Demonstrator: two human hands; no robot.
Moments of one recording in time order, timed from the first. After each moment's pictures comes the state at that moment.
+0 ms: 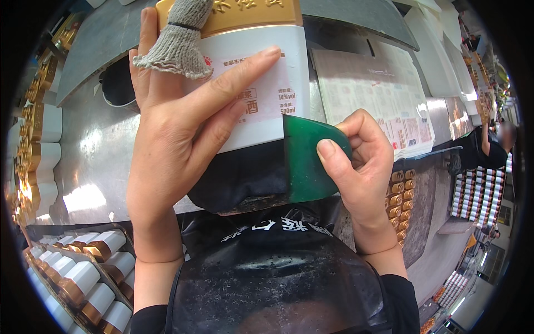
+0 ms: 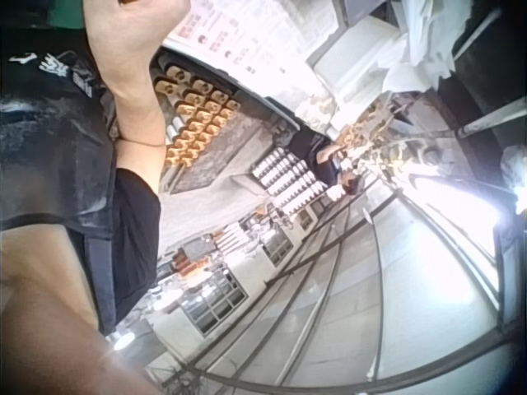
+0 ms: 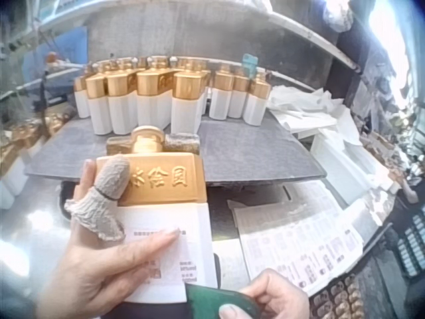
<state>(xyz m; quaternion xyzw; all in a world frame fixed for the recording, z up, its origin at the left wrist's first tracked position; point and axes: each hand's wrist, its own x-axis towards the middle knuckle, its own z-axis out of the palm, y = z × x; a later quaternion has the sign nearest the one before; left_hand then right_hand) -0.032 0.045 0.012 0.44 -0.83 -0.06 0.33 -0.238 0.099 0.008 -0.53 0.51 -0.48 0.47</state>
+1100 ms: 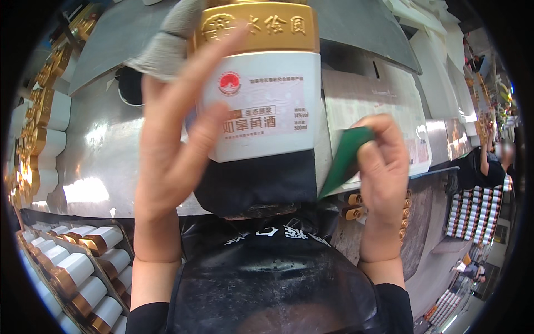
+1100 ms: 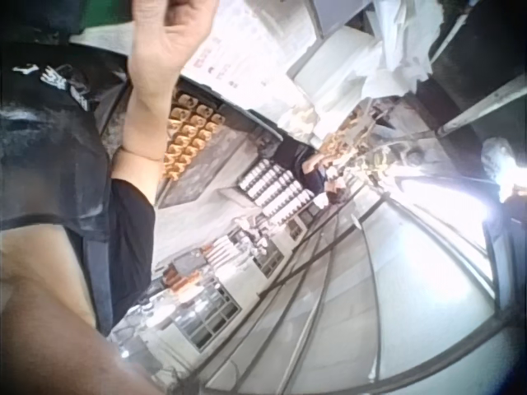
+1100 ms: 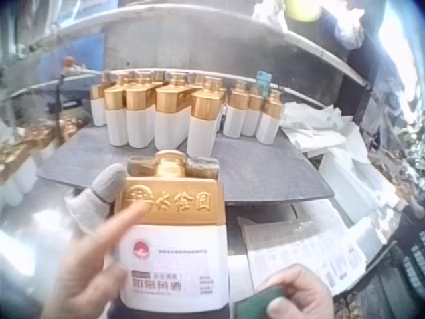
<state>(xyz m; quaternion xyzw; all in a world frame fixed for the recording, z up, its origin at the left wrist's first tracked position) -0.009 0.041 0.009 0.41 -0.77 -0.17 0.45 -0.255 0.084 0.015 -0.53 0.41 -0.54 0.51</state>
